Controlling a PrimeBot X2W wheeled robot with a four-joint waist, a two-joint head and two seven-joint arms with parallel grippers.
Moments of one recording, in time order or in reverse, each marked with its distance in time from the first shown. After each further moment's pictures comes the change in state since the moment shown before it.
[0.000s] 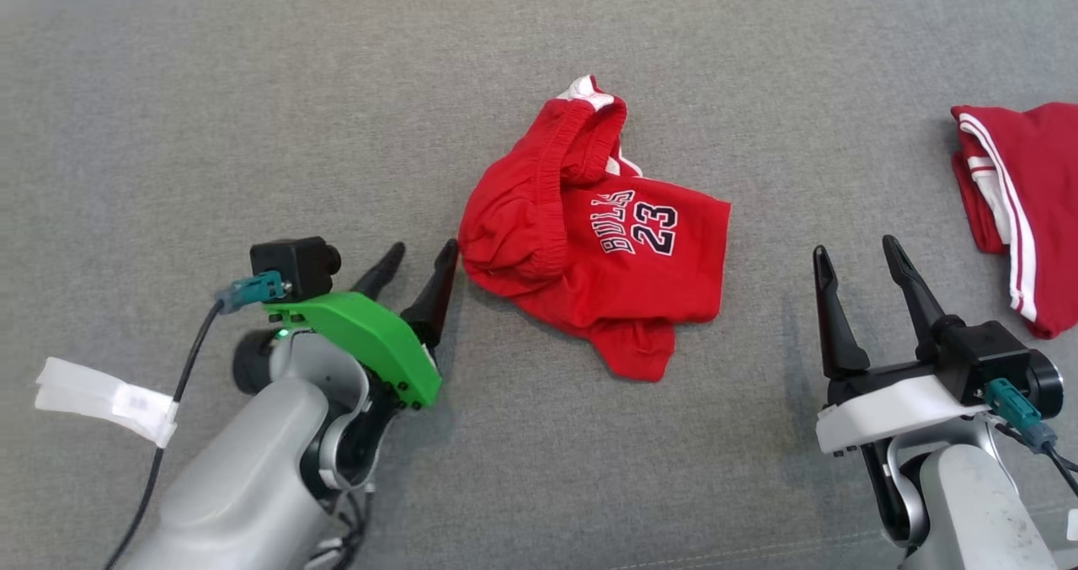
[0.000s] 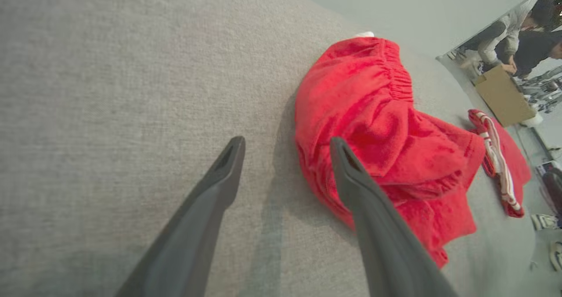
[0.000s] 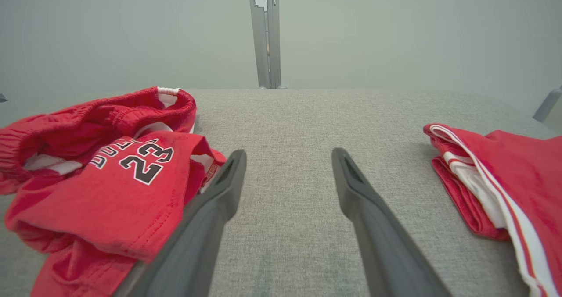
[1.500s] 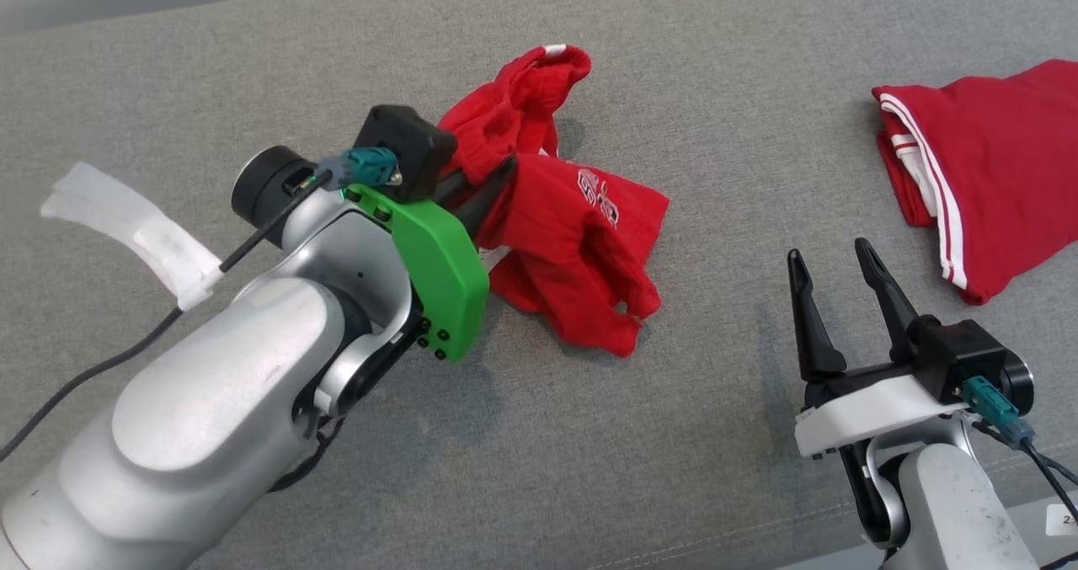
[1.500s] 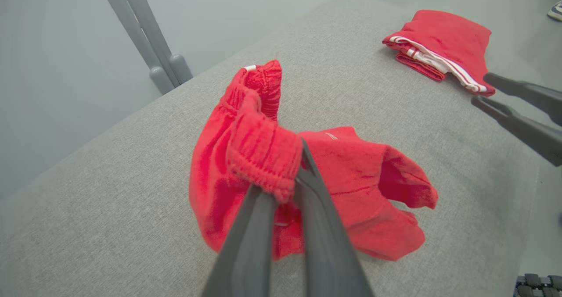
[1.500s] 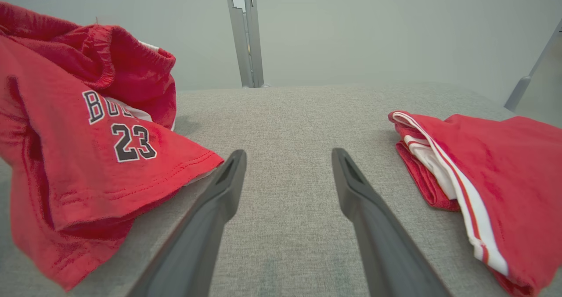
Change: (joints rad) left arm -0.317 0.199 -0.257 -0.332 0.325 0.017 0.346; right arm -0.012 0.005 0.040 0.022 0.031 0.000 0.000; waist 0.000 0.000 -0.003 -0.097
